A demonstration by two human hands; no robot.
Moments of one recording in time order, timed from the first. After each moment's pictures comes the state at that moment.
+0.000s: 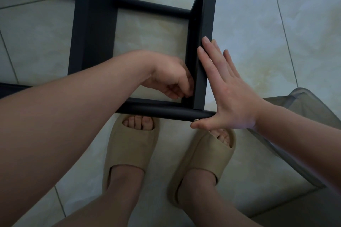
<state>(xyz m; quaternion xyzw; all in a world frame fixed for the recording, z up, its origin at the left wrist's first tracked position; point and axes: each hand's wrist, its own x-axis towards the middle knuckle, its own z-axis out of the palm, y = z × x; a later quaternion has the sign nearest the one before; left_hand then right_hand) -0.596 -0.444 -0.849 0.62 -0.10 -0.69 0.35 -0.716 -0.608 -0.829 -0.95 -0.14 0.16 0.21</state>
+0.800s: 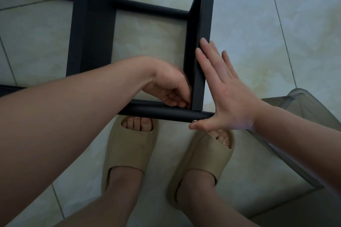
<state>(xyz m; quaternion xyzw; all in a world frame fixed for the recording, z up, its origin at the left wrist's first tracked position) -0.602 -0.448 -0.858 0.56 -0.08 -0.75 0.33 -0.717 -0.608 -0.829 -0.95 -0.14 0.16 0.21</state>
